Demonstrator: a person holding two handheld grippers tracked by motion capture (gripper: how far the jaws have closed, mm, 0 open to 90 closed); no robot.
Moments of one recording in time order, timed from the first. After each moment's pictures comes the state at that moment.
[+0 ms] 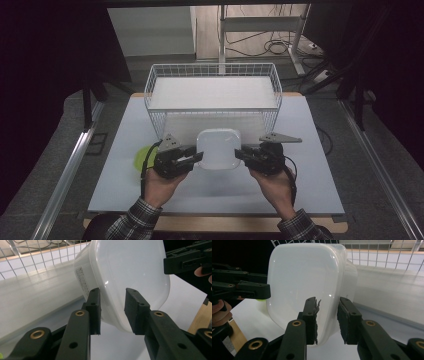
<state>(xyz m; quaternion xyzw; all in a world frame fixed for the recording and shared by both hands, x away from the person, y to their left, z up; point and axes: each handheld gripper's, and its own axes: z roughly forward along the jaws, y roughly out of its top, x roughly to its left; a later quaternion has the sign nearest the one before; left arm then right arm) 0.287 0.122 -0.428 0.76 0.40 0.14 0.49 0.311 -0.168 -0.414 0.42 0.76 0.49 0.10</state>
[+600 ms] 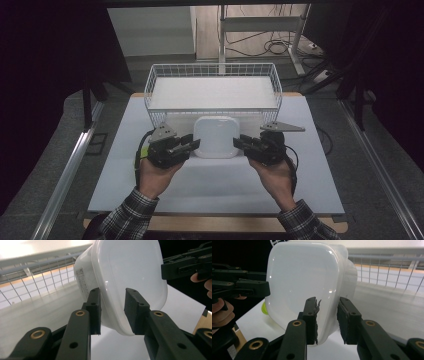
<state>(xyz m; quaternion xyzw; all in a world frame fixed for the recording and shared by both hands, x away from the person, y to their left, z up) 0.291 0.130 -0.392 0.75 0.39 0.17 0.51 0.319 -0.162 -0.382 0.40 0.75 0.52 0.11</state>
